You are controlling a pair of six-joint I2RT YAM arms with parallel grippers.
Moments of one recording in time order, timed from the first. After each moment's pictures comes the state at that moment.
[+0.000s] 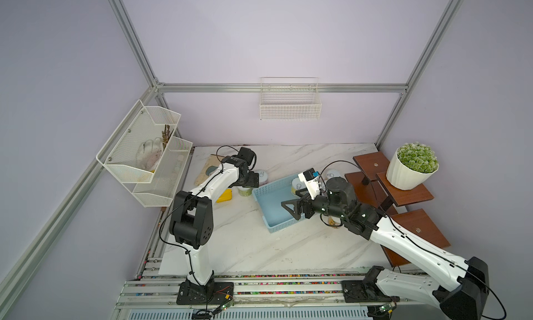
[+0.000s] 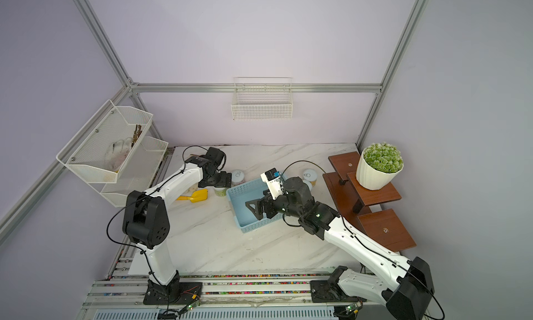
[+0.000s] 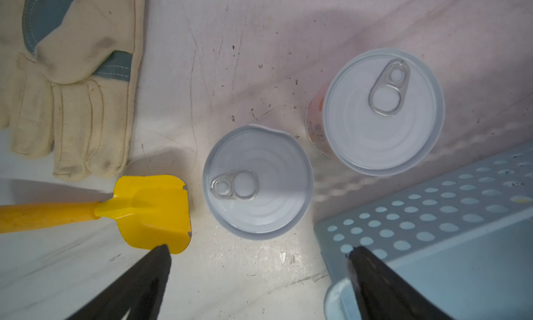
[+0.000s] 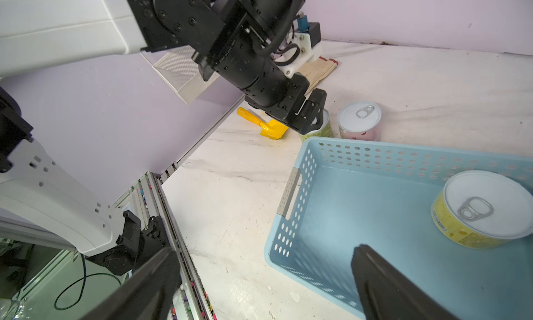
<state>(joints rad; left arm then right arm) -0.32 1.89 1.58 -0.89 -0.17 -0.33 0.74 1.13 0.96 -0.21 -0.28 0.32</state>
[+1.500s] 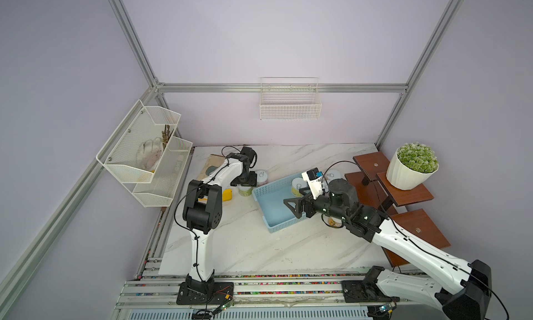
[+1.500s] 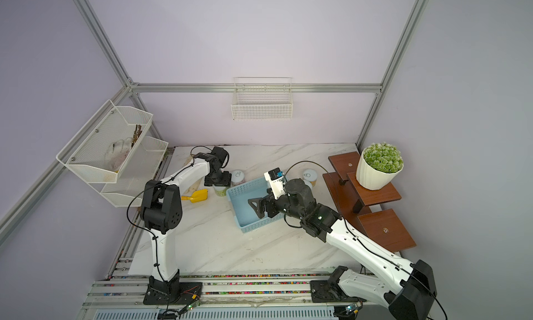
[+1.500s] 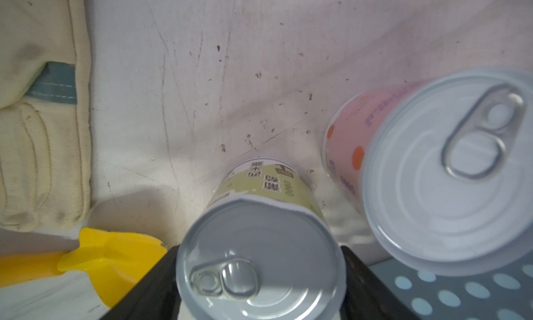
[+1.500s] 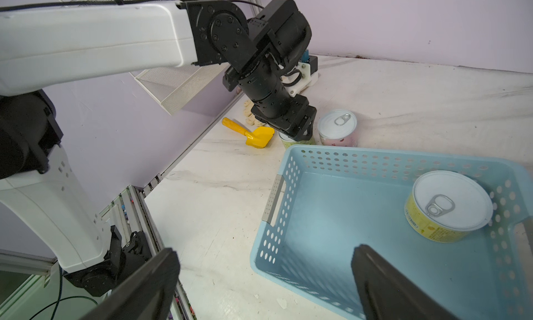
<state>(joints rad) -0.29 2.10 1.74 -0.94 -0.15 -0.28 0.74 1.10 0.94 -0.20 -0.20 0.32</state>
